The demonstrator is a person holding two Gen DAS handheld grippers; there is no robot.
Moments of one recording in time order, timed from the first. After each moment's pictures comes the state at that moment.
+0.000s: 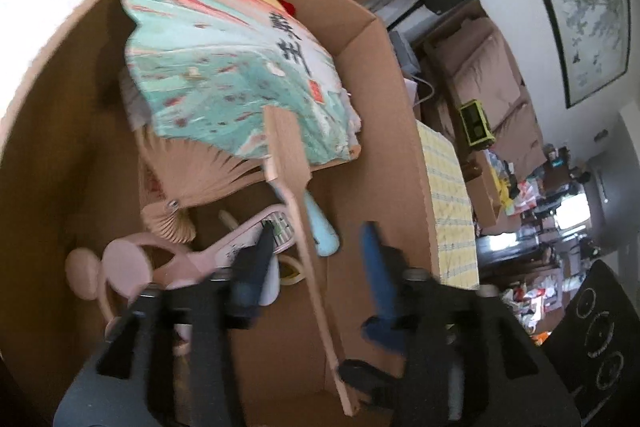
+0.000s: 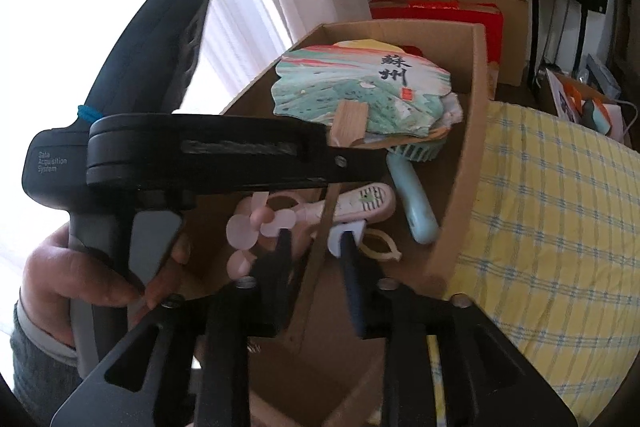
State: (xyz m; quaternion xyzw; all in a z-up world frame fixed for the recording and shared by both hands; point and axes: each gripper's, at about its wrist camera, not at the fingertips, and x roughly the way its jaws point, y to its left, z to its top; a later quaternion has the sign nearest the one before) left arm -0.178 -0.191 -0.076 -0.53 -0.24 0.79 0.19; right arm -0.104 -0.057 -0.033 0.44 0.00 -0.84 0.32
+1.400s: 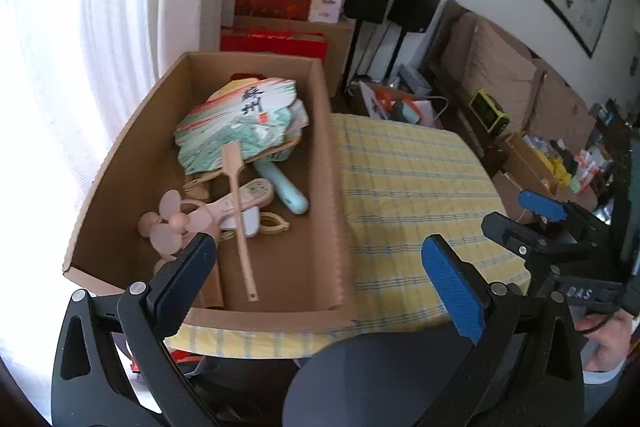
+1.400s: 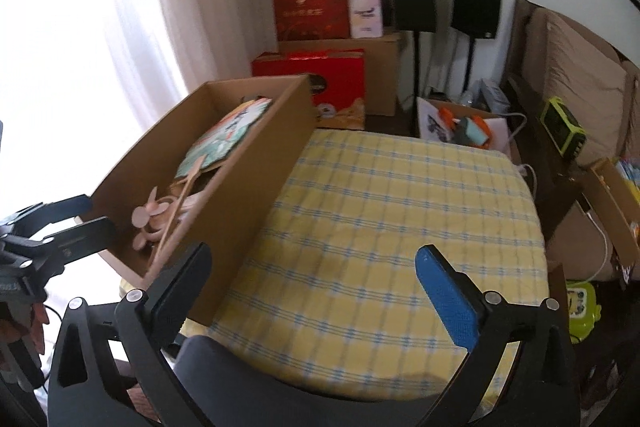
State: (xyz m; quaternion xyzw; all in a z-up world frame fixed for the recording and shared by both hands) left arm -0.032 -0.107 0.015 -0.41 -0.07 0.90 0.10; right arm -0.053 0.118 0.016 0.37 0.02 -0.91 0.17
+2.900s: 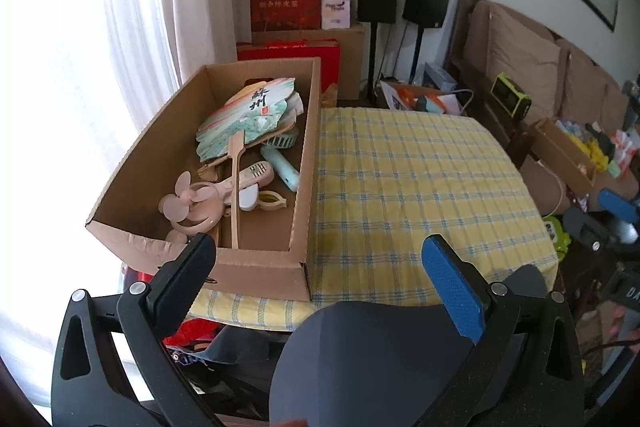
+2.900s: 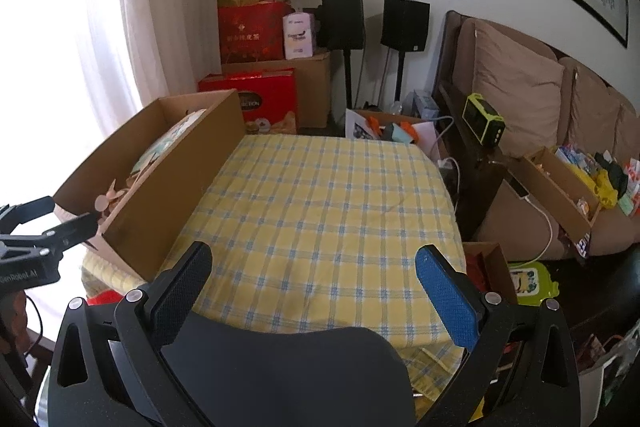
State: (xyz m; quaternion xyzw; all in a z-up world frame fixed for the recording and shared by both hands) left arm 0.018 -0.043 0.008 -0.38 -0.01 0.92 0.02; right arm 0.021 0.191 0.020 0.33 0.03 -0.94 0.09
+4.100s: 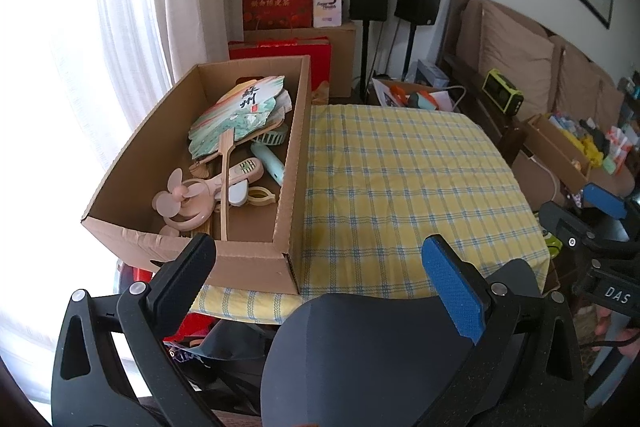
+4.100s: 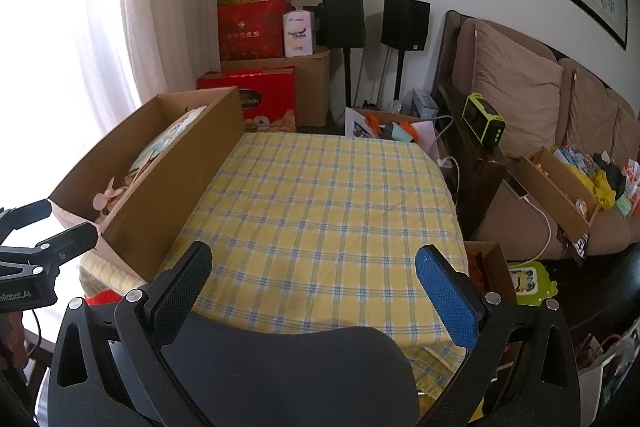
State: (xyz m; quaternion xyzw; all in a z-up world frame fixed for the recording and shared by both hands) left arm 0.026 -0.032 0.013 -0.39 -0.01 0.92 0.03; right arm 0.019 0.188 0.016 0.33 0.03 -0.94 0.09
